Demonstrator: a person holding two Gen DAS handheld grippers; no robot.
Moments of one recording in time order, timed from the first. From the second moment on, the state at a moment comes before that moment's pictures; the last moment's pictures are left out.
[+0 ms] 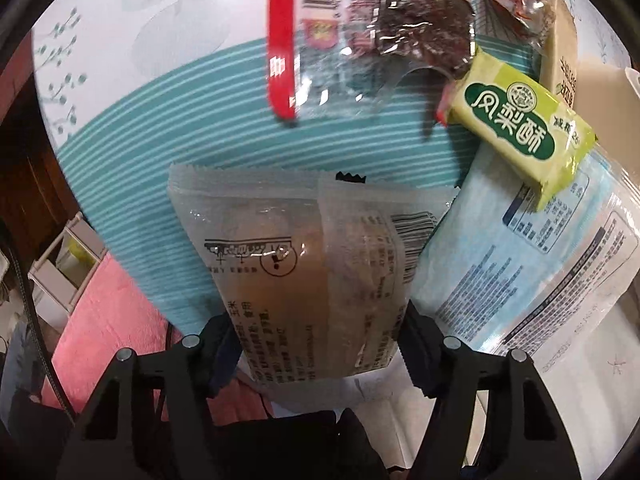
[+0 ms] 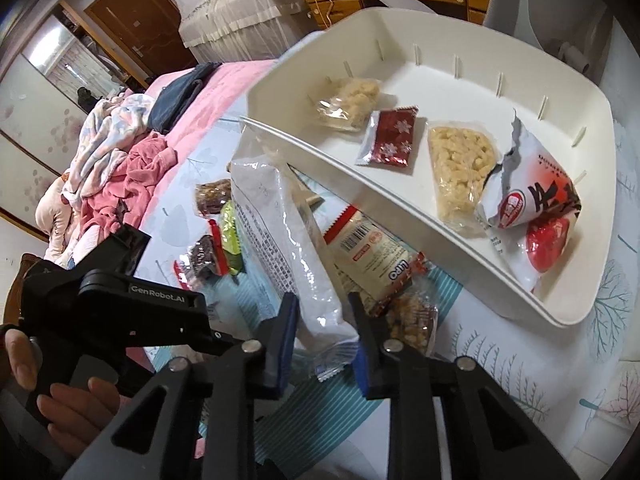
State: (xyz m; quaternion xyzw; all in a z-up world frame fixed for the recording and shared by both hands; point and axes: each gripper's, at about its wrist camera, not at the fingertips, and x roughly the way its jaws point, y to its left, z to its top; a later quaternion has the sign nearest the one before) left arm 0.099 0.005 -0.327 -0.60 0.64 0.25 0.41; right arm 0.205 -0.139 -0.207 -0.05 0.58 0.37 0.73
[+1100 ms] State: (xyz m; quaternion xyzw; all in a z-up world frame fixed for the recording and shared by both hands) left arm 0.115 0.036 -0.193 -0.49 0.66 0.18 0.54; right arm 0.157 -0.178 -0.069 0.03 0.39 0.41 0.82
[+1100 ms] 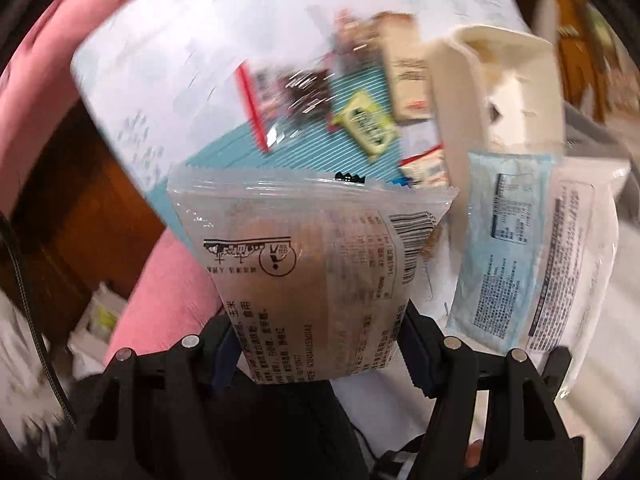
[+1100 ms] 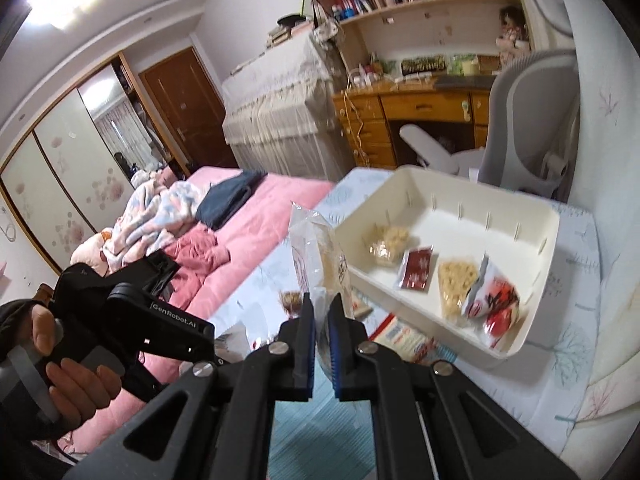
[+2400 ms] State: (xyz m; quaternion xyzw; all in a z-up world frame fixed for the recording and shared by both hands) left arm 0.387 -0.034 -0.178 -0.17 0.71 -0.03 0.69; right arm 0.289 -0.187 -0.089 0.02 0.35 0.16 0.92
